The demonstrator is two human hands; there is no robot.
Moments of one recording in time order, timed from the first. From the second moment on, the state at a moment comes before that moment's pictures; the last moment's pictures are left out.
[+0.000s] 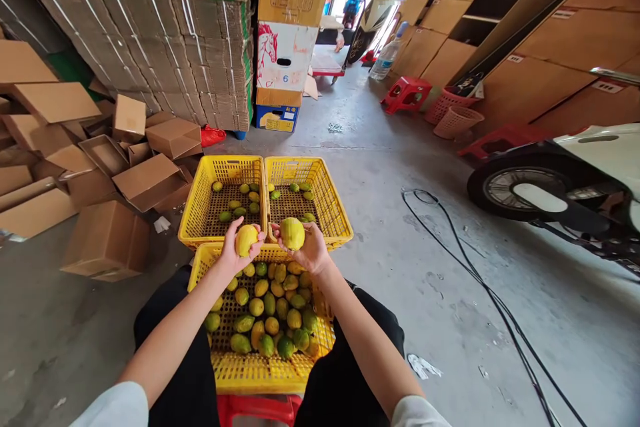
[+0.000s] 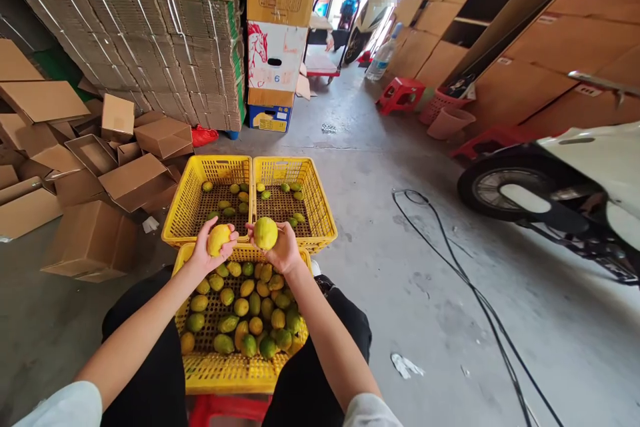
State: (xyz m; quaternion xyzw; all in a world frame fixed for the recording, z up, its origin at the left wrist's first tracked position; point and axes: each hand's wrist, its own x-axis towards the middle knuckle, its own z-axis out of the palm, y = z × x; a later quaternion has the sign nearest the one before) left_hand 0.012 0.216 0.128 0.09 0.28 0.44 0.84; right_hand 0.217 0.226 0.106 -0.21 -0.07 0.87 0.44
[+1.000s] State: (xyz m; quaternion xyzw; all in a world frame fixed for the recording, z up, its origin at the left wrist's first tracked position) left_hand 0.016 0.224 0.136 0.09 0.30 0.48 0.82; right_hand 0.206 0.225 0.114 -0.22 -0.06 0.83 0.51
